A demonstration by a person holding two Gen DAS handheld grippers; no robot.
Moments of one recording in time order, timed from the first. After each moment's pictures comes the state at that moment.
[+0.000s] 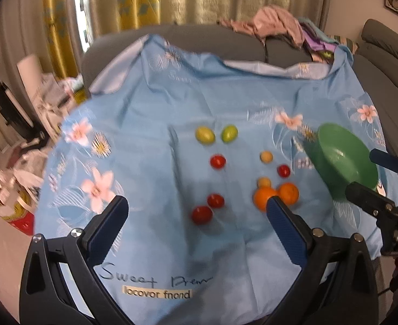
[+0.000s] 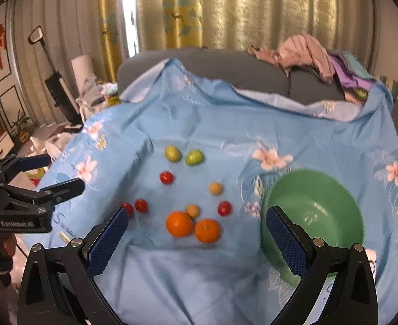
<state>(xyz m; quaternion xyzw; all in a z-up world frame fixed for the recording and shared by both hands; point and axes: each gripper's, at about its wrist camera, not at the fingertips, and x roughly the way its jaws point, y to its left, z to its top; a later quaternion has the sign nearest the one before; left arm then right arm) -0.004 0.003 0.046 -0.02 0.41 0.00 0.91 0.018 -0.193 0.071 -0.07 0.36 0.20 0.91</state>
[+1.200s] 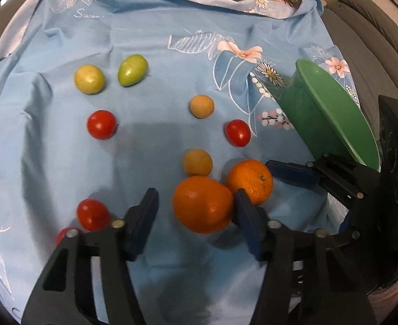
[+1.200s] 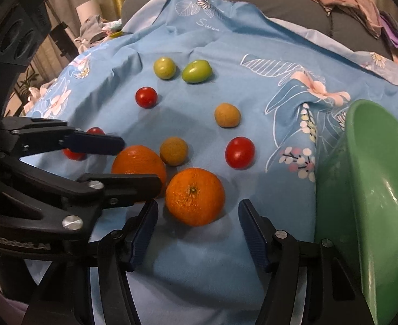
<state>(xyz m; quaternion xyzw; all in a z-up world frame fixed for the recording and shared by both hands) 0.095 -0.075 -0.062 -0.05 0.52 -0.17 0.84 0.084 -0.190 -0.059 -0.12 0.47 0.26 0.84</state>
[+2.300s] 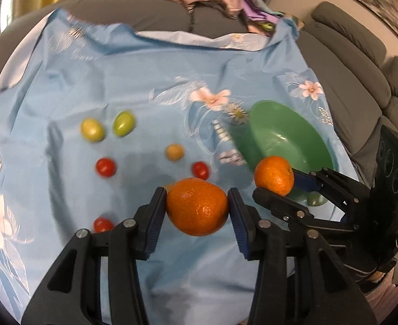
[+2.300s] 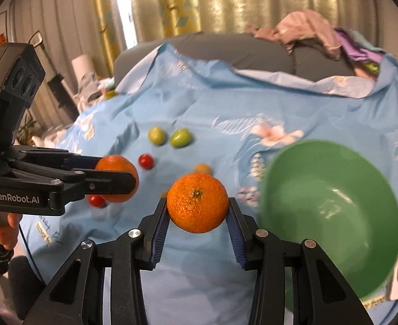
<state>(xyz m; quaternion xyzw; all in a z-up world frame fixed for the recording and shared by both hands) 0.075 -0.082 0.018 -0.05 0.45 -0.21 0.87 0.054 -0.232 0.013 -0.04 0.36 0.22 0.91</state>
